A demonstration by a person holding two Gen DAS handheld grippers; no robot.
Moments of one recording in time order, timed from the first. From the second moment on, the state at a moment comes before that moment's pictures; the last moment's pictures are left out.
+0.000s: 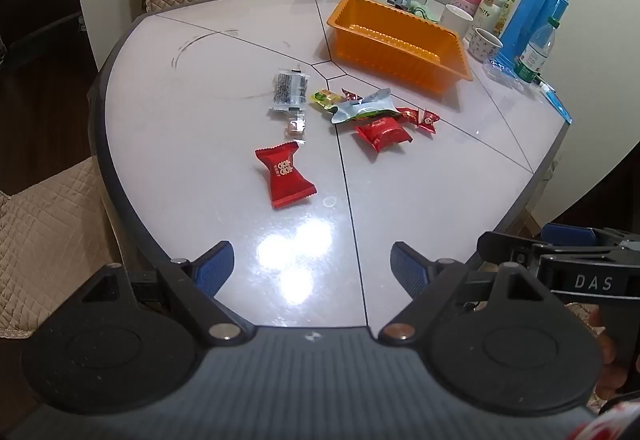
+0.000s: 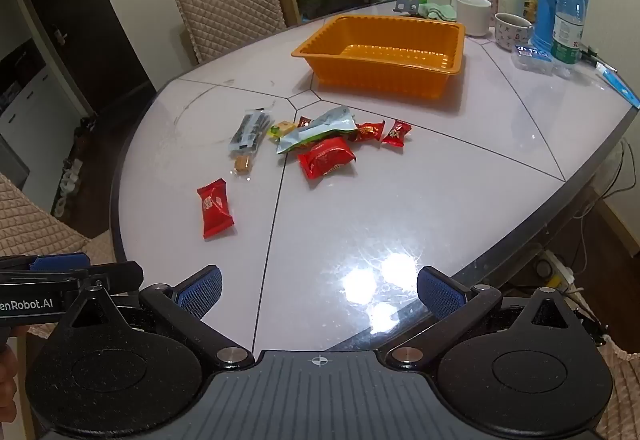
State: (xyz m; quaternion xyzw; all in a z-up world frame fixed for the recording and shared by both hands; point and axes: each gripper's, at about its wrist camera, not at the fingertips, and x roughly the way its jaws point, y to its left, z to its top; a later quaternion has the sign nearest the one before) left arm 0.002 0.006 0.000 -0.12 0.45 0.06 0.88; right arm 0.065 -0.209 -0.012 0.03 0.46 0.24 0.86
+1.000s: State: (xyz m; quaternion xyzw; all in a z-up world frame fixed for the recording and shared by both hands) left arm 0.005 0.008 0.000 -0.12 0.45 0.06 0.88; right arm 0.070 -0.208 -0.014 0.02 0.46 0.24 0.86
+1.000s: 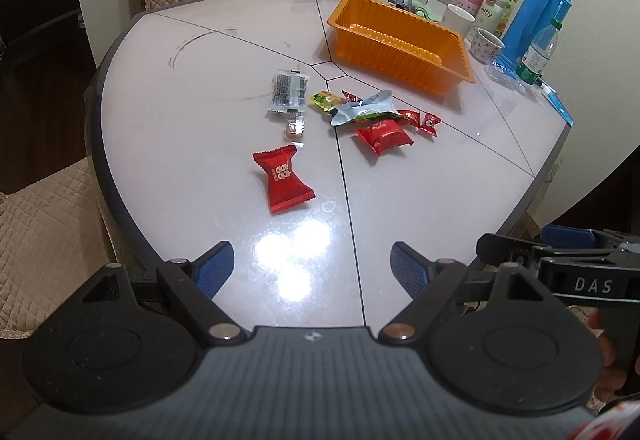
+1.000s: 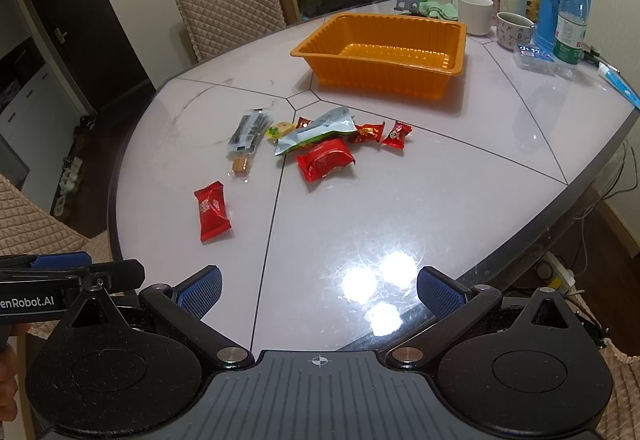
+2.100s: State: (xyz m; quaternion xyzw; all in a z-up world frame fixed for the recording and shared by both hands) left arm 0.073 0.023 -0.050 -0.14 0.47 0.10 0.87; right arm 0.146 -0.217 -0.057 0.05 0.46 0.25 0.85
